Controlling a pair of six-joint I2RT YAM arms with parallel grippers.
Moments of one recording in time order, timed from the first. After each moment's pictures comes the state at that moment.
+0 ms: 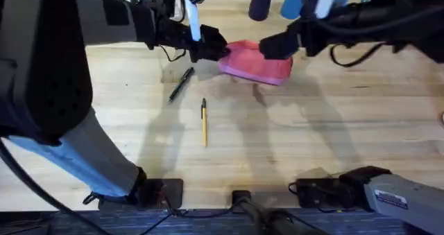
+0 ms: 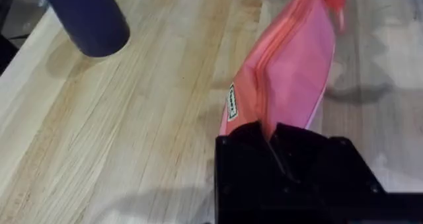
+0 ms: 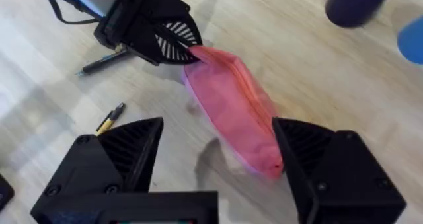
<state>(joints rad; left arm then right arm) -0.15 1.88 1.11 -0.19 0.96 0.89 0.25 1.27 1.07 -0.59 -0.38 -0.20</state>
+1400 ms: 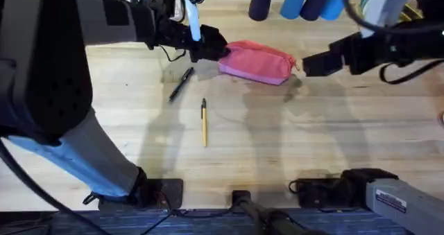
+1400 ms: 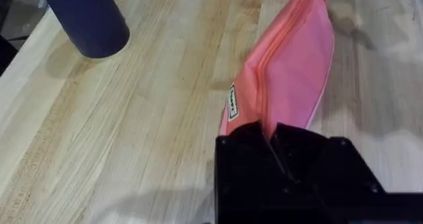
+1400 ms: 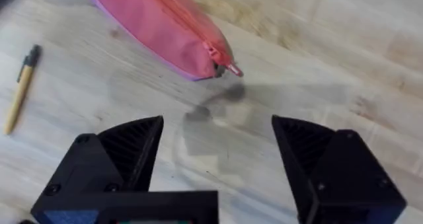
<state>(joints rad) -0.15 1.88 1.11 -0.19 0.97 0.89 0.03 1.15 1.07 -0.93 -0.23 -0.31</state>
